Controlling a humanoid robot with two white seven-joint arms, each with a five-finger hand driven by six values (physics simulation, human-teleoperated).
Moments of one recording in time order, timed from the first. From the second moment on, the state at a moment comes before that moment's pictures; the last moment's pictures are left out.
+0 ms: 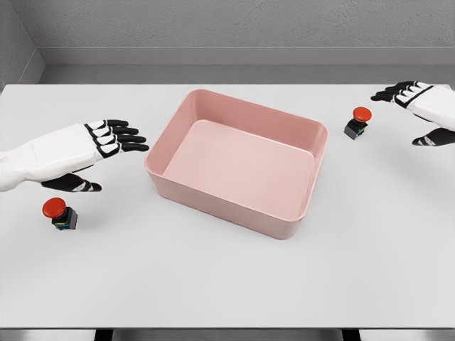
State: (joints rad) left arm -0.40 1.12 -0.59 -1.76 -0.28 -0.61 -0.10; right arm -0.73 -1.08 0.86 -1.25 0.28 -0.61 0.05
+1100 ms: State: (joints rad) left arm -0.44 1.36 -0.72 -1.72 -0.46 -0.61 -0.22; right arm -0.96 -0.72 0.86 -0.91 0.52 -0.61 0.38
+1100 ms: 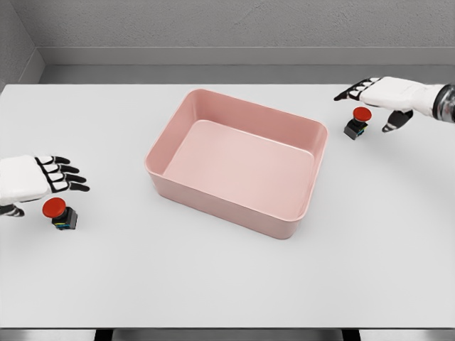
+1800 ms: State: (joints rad) left arm -0.44 1.29 -0.76 -1.65 -0.56 -0.61 -0.22; right arm -0.99 -0.59 0.85 -0.72 0.64 -0.61 0.38
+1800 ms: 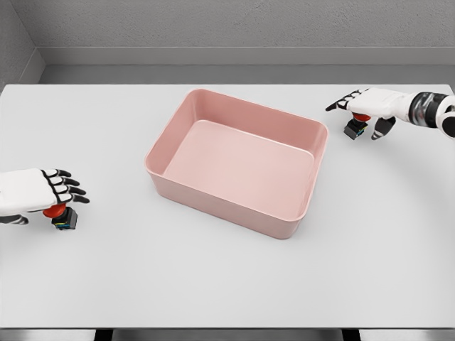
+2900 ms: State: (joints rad) left arm -0.45 1.30 -0.78 -1.68 -0.56 -0.61 -0.21; right arm -0.99 -0.59 0.83 -0.71 0.69 -0.61 0.37
